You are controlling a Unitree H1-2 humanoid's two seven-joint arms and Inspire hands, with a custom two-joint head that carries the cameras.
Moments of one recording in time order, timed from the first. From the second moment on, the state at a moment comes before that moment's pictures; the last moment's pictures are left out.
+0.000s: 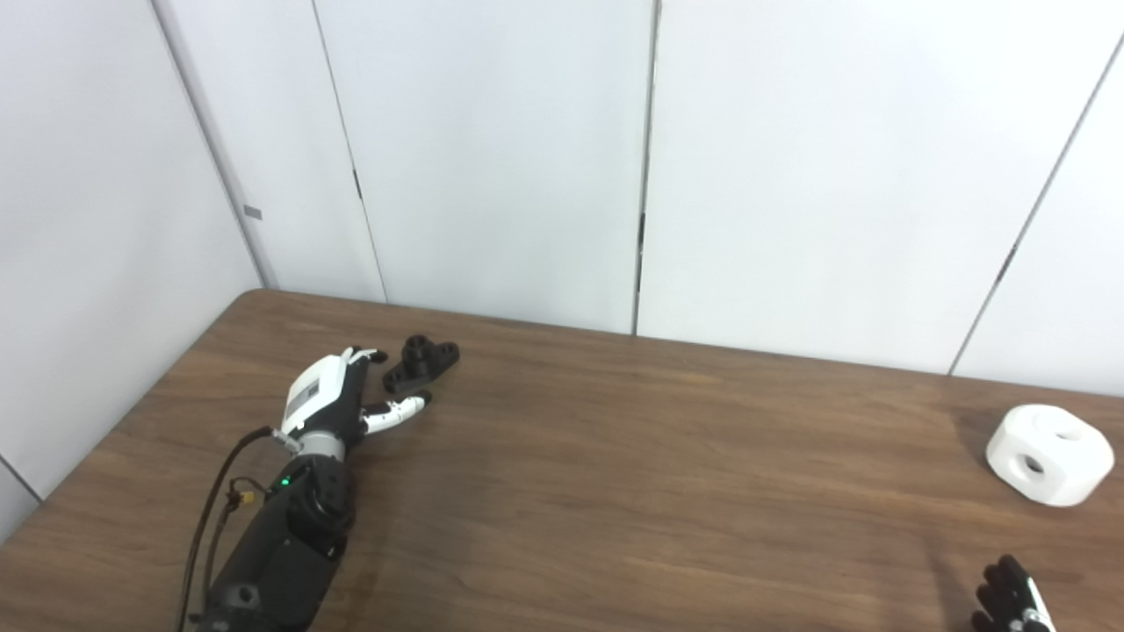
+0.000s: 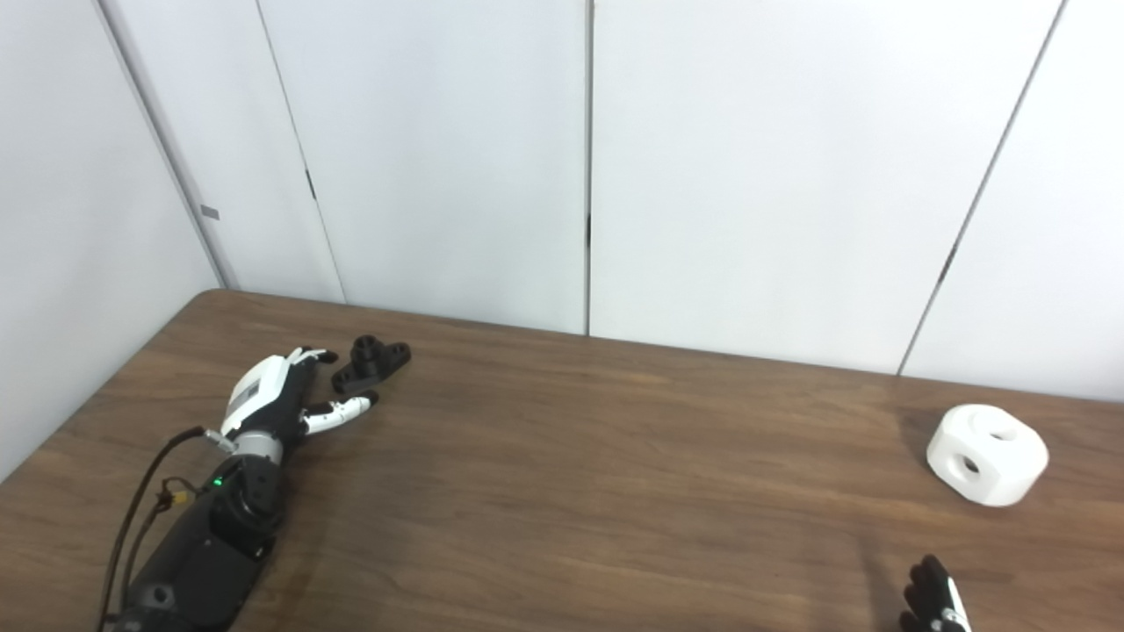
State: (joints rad) left arm -0.38 0.43 0.00 0.39 0.55 0.32 0.12; right arm 0.27 -0.16 -0.06 -0.25 0.13 -0.10 0.14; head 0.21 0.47
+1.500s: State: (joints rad) left arm -0.42 0.45 -0.05 0.48 0.53 0.26 0.19; right arm 0.28 -0.16 -0.06 -0.25 0.12 -0.11 0.14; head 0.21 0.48
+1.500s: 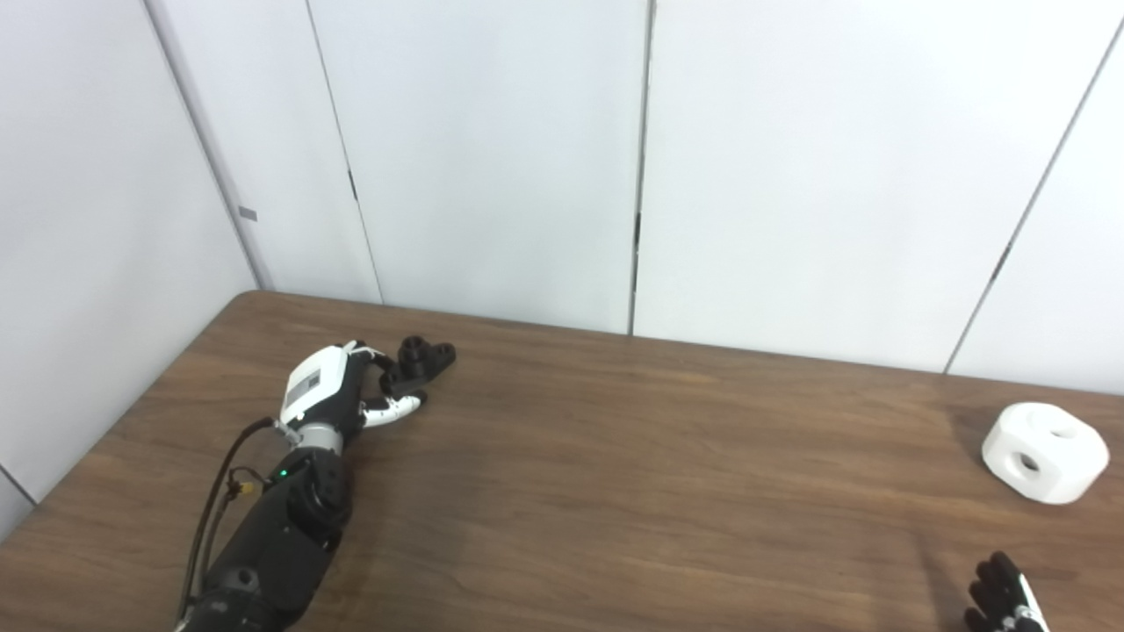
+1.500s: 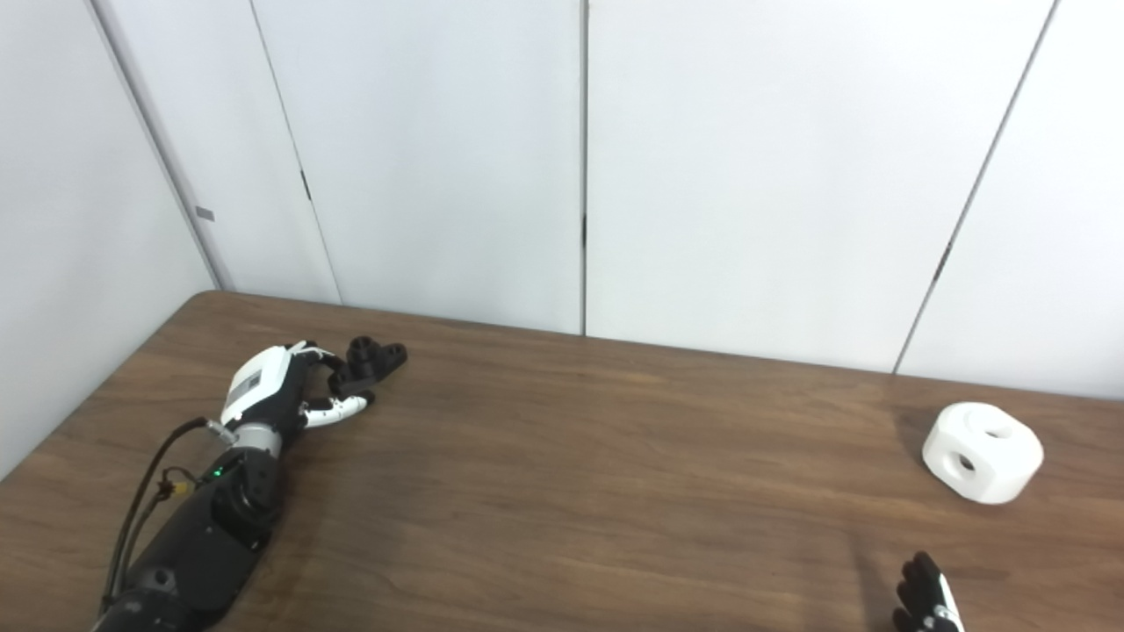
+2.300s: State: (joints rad) left arm -0.42 0.44 -0.06 0.50 0.51 0.21 0.24; right arm 0.28 -0.16 -0.06 -0.26 0.13 -0.10 0.14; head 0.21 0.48
